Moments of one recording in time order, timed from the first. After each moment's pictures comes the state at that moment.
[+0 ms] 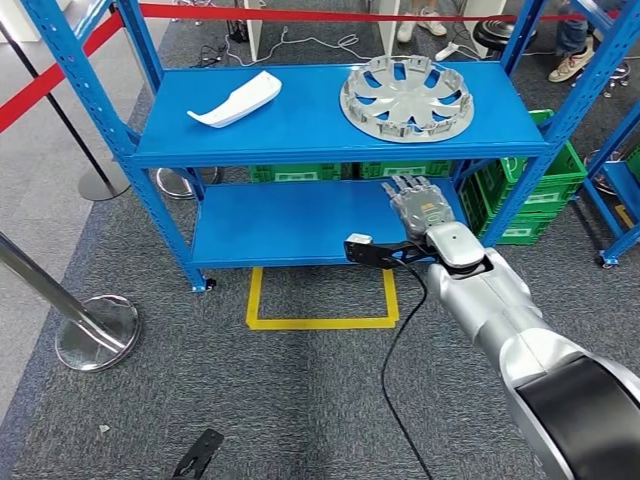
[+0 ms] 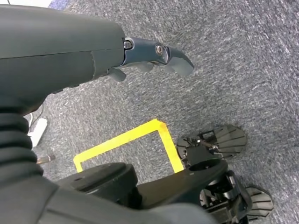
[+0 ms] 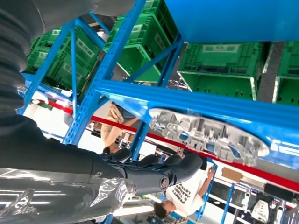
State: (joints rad) left arm -0.17 -0.19 0.95 -0.21 -1.21 0.02 0.03; right arm -0.97 0.06 0.54 -0.28 1.25 -0.11 -0.04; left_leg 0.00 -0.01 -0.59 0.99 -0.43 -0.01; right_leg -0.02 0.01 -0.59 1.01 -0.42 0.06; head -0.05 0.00
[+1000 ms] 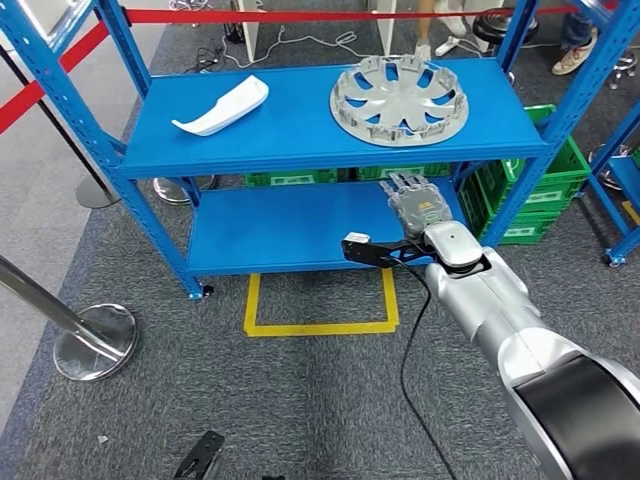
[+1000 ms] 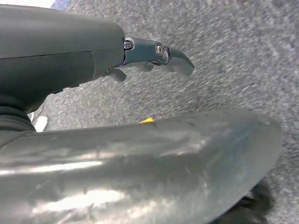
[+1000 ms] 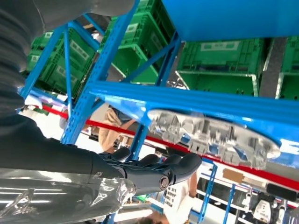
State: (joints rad) left arm -0.17 -0.19 0.96 -0.21 -1.21 0.02 0.03; right arm -0.97 0.06 0.54 -0.29 1.25 -0.12 -0.04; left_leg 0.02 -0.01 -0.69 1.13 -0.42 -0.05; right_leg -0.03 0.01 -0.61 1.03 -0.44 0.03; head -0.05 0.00
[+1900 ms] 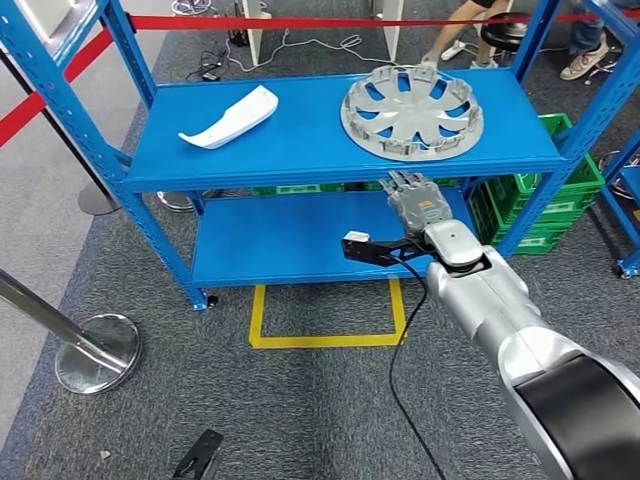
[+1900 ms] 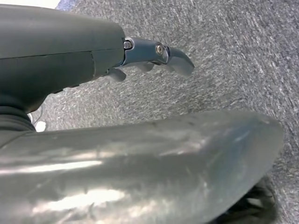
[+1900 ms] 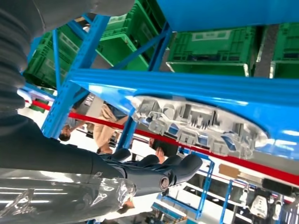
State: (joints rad) left arm -0.17 -0.19 0.97 -0.21 -1.21 0.03 0.03; right arm -0.96 0.06 0.54 -0.29 1.25 -0.13 -0.05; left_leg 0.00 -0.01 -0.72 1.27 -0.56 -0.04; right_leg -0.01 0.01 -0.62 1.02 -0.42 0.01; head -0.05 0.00
